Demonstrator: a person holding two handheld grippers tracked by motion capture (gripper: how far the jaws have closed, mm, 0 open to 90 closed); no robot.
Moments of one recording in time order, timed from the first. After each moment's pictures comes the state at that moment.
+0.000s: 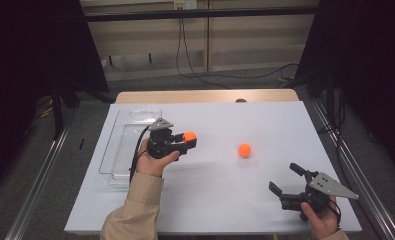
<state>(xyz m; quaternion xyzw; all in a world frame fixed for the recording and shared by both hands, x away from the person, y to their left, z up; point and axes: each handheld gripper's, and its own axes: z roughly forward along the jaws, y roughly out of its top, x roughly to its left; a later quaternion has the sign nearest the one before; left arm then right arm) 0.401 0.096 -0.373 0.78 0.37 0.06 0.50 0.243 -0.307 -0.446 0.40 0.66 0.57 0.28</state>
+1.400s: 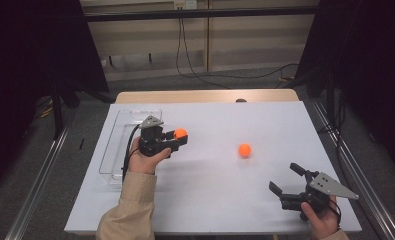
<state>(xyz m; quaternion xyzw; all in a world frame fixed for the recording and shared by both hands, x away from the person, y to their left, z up) 0.406 0.116 -0.370 0.77 0.39 0.09 0.50 0.243 -0.307 -0.446 0.40 0.66 0.57 0.28</state>
